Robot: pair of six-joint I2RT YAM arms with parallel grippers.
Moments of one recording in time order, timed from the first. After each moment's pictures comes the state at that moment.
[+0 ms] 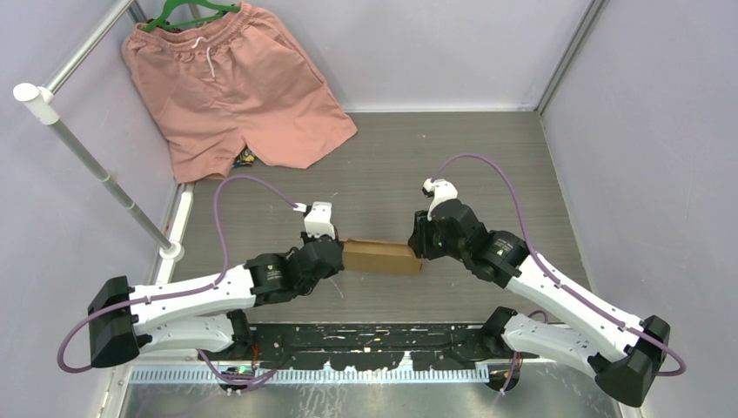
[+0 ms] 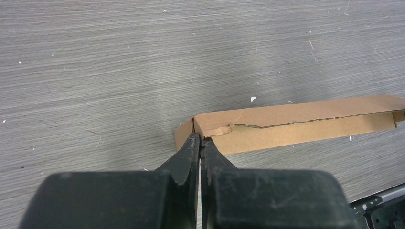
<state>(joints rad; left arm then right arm) -1.17 1.07 0.71 -0.28 -0.68 -0.74 0.81 0.92 0.85 -0.62 0.16 0.48</state>
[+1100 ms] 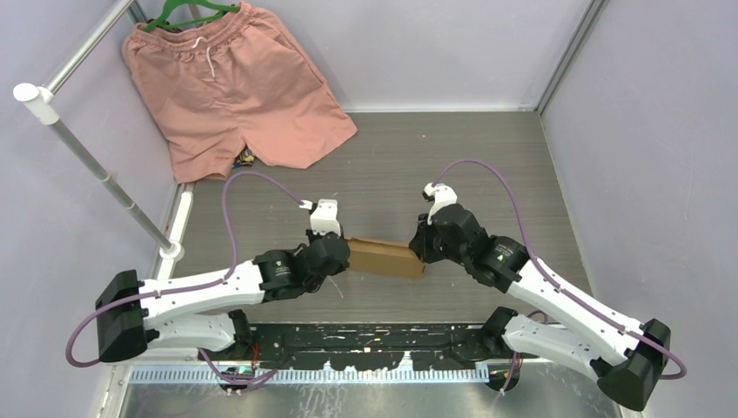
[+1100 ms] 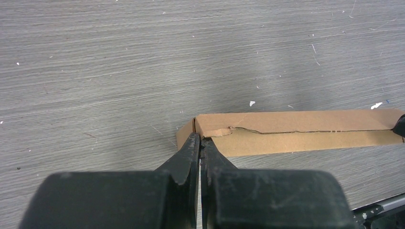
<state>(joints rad) -1.17 1.14 0.75 -0.30 -0.70 -0.76 0.81 0.89 0.79 -0.57 0.12 0.49</state>
